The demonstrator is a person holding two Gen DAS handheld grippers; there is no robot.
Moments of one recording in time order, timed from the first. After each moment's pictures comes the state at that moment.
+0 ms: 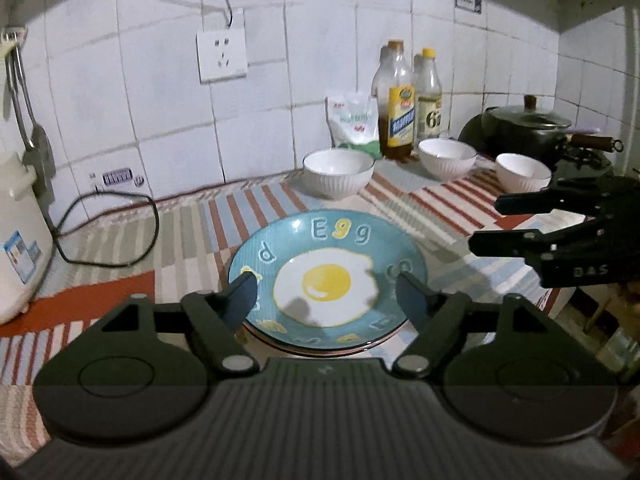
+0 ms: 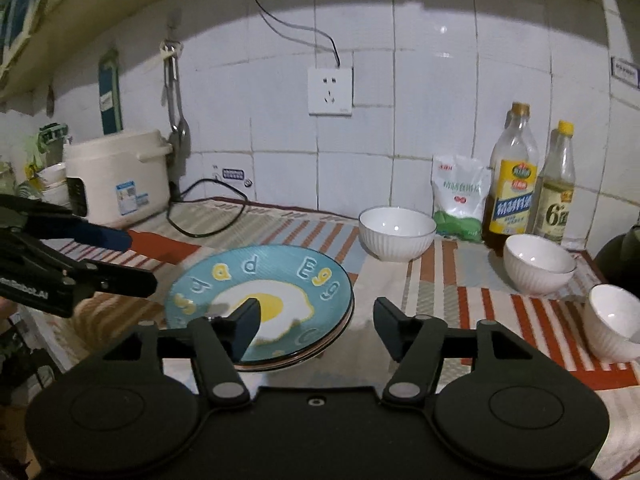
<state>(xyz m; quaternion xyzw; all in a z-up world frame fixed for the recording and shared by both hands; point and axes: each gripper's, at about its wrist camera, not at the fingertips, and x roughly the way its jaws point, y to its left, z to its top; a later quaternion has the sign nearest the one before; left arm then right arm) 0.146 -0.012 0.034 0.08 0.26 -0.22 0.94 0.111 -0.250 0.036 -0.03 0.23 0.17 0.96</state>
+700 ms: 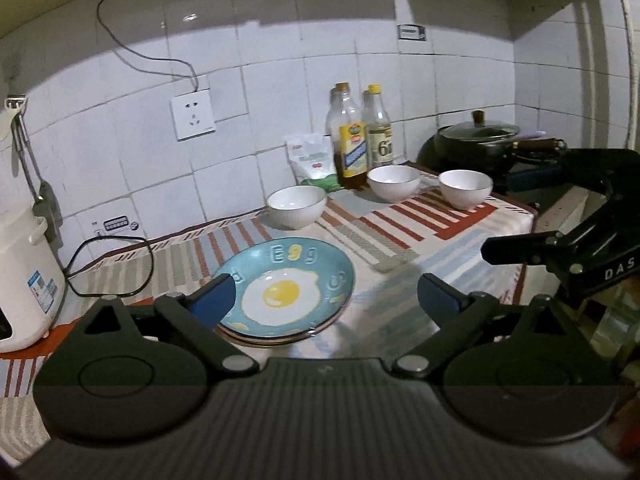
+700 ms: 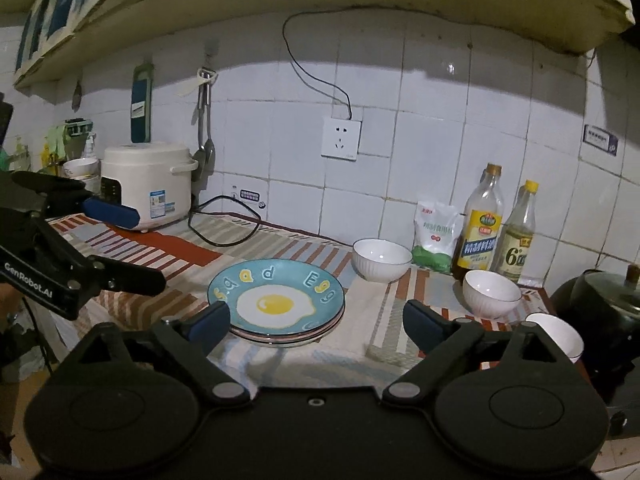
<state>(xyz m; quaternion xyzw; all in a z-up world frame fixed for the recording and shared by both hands) 0.051 -0.031 0.076 0.11 0.21 -0.25 0.94 0.007 -0.265 0.085 -0.08 0.19 0.16 0.96</state>
